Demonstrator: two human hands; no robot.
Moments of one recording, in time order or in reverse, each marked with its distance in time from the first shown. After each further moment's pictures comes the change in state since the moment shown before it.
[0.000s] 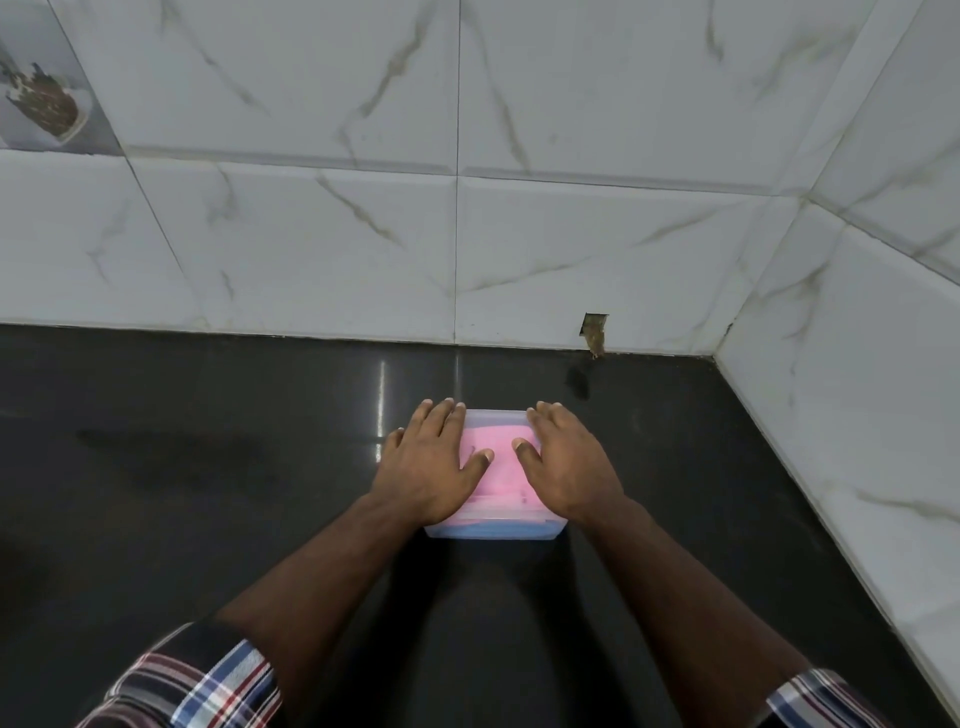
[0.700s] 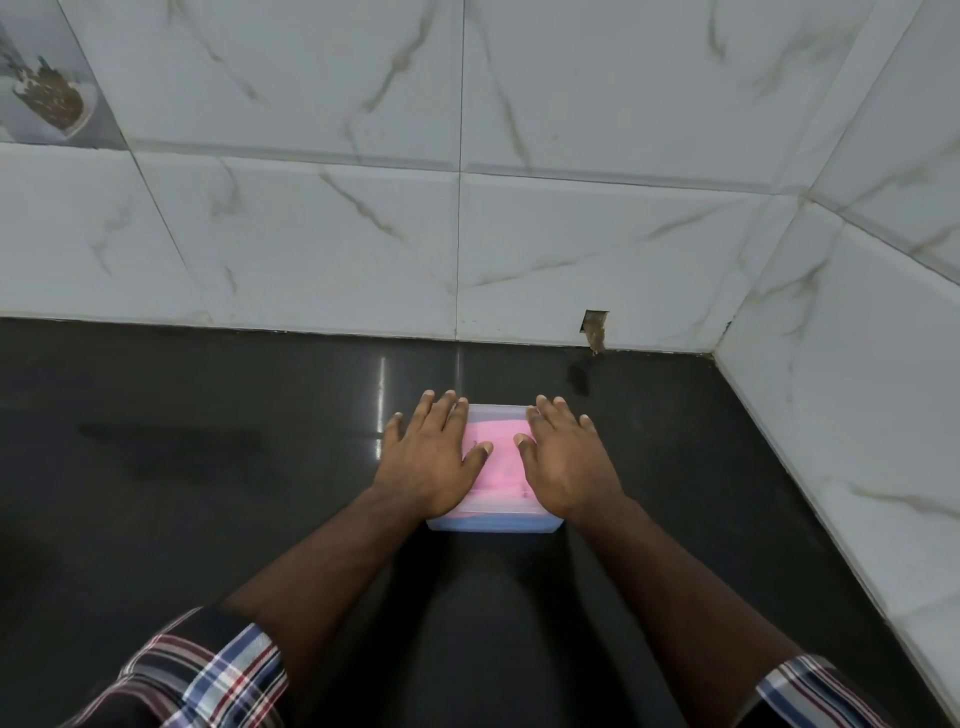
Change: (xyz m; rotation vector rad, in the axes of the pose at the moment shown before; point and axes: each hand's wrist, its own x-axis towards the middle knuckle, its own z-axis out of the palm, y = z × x) left_hand -0.004 0.002 -0.003 0.052 -0.012 0.008; right_hand -0.006 -0.007 -0.004 -0.108 -0.062 -0.011
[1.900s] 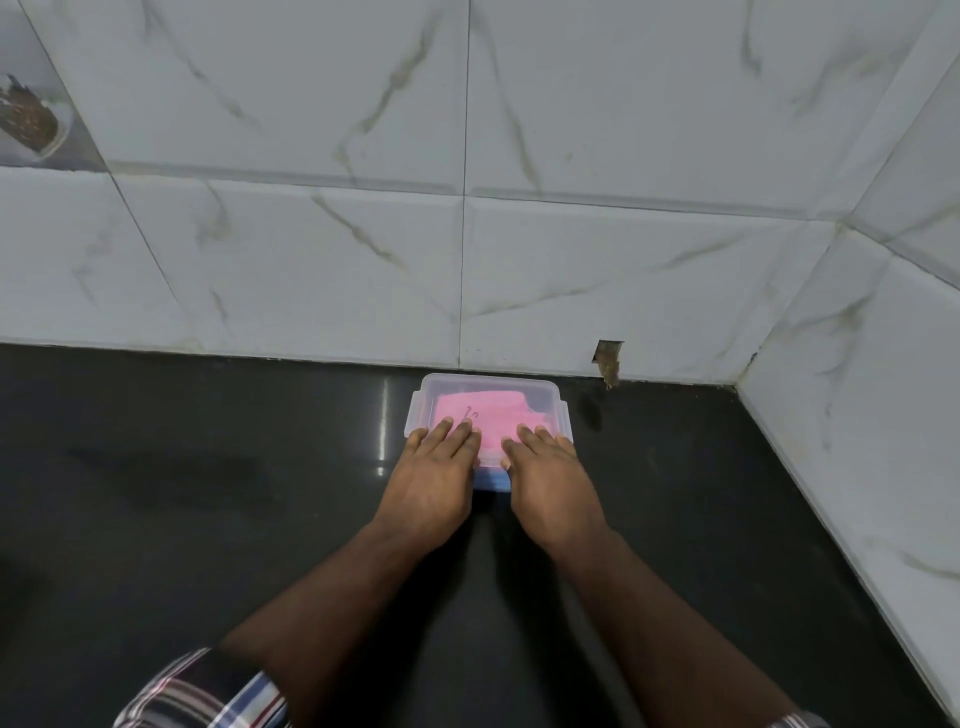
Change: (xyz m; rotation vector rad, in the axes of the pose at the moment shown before) left_hand 0.051 -0.018 0.020 0.092 0.181 0.184; right_hand 0.055 -0.006 0.021 -0.027 0.103 -0.111
